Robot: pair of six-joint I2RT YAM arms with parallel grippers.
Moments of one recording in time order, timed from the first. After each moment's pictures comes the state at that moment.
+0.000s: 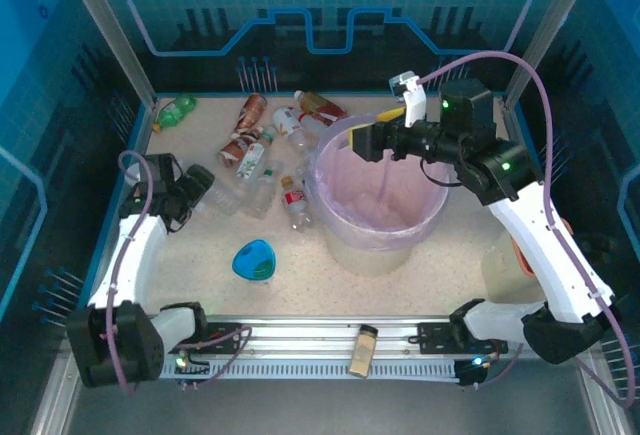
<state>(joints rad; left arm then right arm) 0.21 1.14 0.80 -0.56 0.12 -0.83 0.49 1.24 1.60 -0.74 -0.39 0.25</state>
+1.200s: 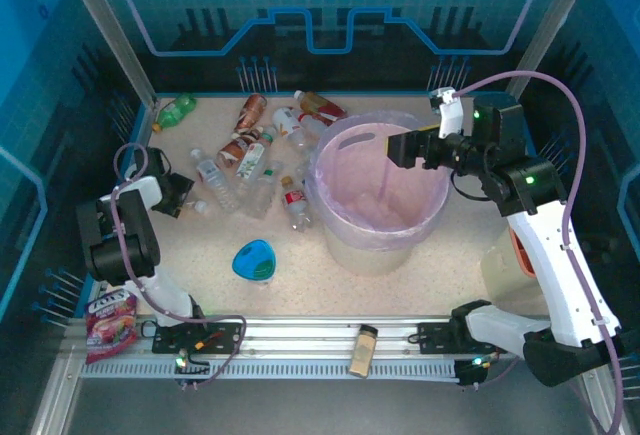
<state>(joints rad) 0.38 1.71 0.93 -0.31 0.11 -0.88 0.29 1.13 1.48 -0.84 -0.39 0.22</state>
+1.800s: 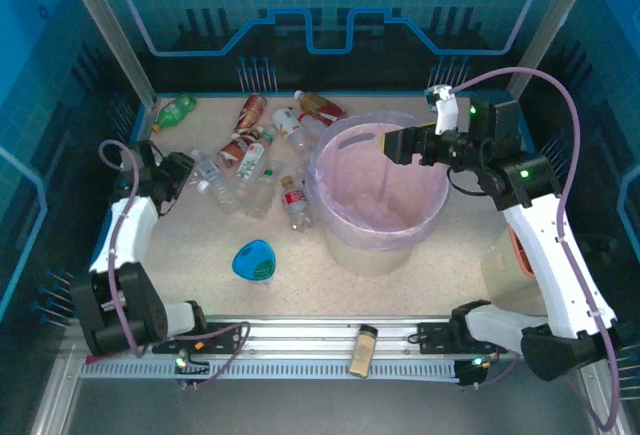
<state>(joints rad) 0.30 1.25 0.88 -0.37 0.26 -0.87 0.29 1.17 1.49 -0.81 -0.46 0.26</state>
